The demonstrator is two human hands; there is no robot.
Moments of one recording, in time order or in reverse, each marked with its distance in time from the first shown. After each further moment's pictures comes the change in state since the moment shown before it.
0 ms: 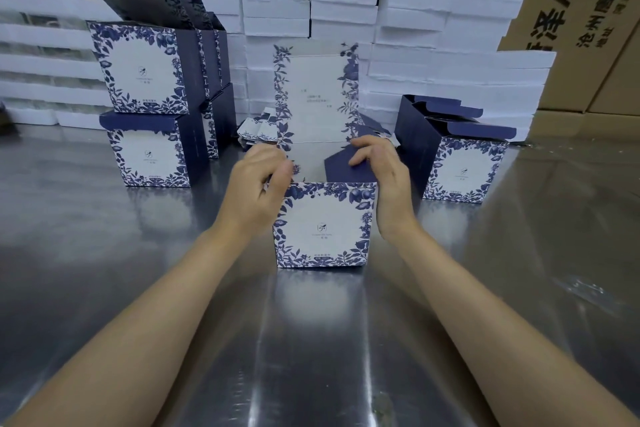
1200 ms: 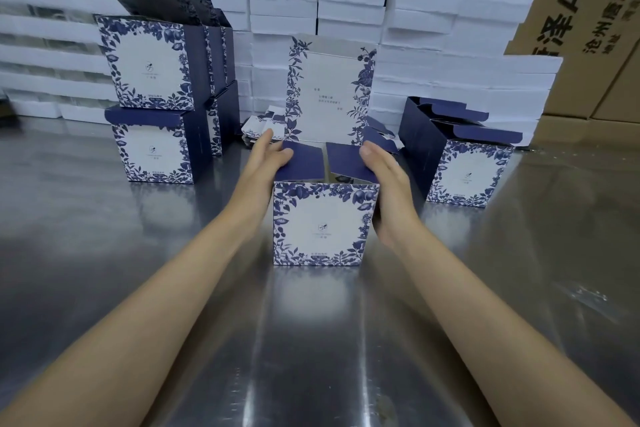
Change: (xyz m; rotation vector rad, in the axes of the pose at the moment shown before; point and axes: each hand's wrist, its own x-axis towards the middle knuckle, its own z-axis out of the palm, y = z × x) left_hand 0.007 0.004 0.001 -0.620 -0.062 -0.803; right_hand 0.001 0.001 0.005 0.345 0.151 0.567
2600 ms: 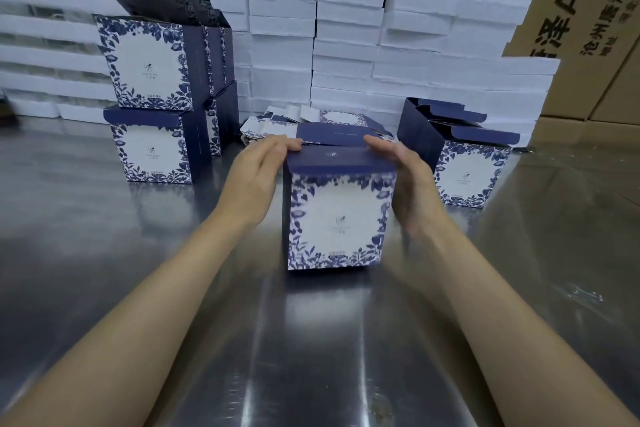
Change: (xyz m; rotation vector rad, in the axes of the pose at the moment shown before) left_hand -0.002 0.007 -0.005 0.417 -0.024 0.408; right_hand 0.016 -0.015 -0.035 -0.165 -0.214 -0.229
